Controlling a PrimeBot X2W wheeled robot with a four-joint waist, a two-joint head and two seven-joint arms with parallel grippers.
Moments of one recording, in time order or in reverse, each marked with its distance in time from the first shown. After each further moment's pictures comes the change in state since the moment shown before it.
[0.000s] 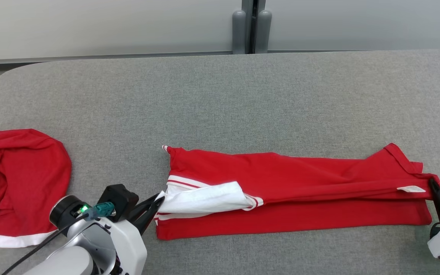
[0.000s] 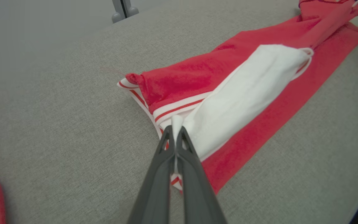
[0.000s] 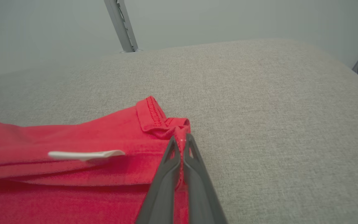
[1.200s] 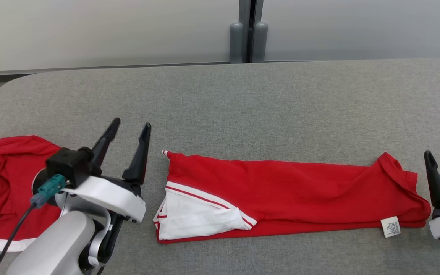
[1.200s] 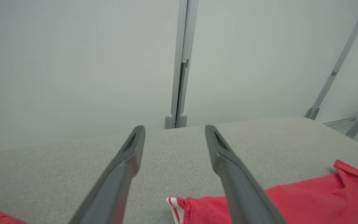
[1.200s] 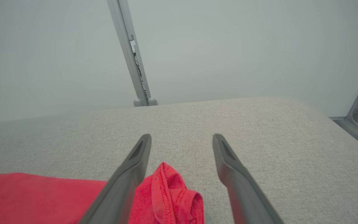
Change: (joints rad) left arm 0.022 -0.172 0.262 0.085 -0.067 0.128 -0.338; right arm 0.032 0.030 -0.121 -0.163 -0.082 0.000 -0.034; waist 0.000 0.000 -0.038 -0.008
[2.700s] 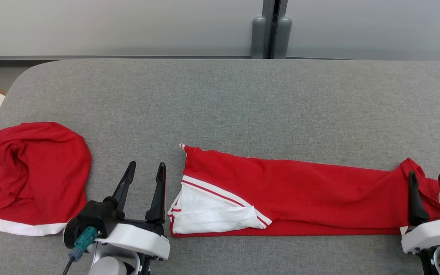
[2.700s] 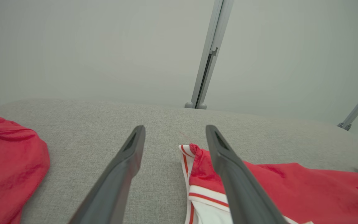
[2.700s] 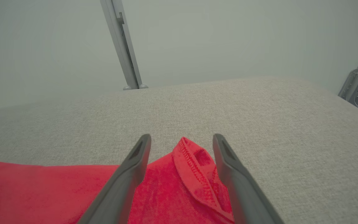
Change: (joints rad) left arm 0.316 -0.452 0.508 0.134 0.523 -0.259 -0.009; right arm 0.024 0.315 -0.311 0.063 -0.401 0.000 0.021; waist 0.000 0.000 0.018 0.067
